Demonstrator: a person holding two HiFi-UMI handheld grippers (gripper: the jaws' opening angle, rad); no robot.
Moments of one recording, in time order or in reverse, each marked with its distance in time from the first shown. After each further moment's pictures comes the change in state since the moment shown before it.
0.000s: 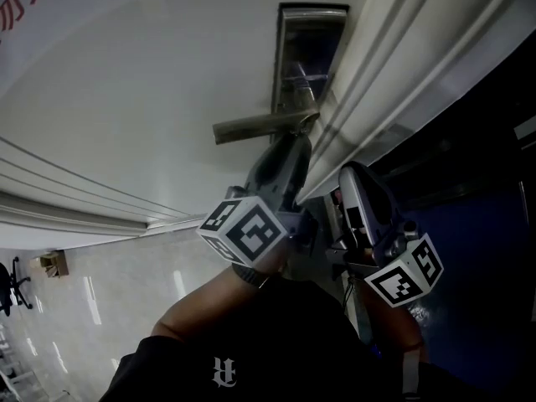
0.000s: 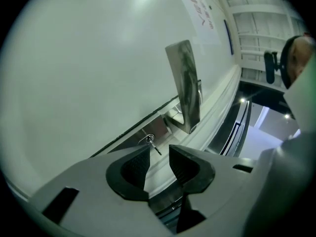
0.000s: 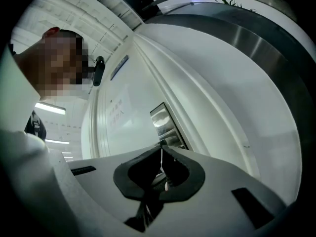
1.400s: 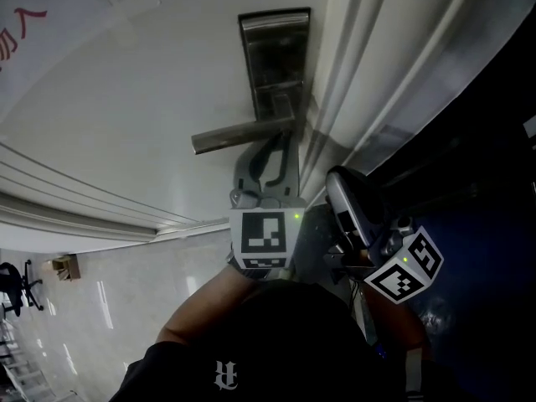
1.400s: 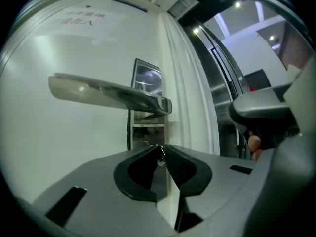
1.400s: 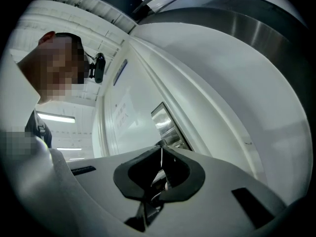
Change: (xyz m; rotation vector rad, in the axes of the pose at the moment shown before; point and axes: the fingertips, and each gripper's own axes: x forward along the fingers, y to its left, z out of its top) left arm 0.020 -0.006 0.000 0.960 0.064 0.250; right arm -0.004 -0.012 -0.001 0.079 0.028 0.119
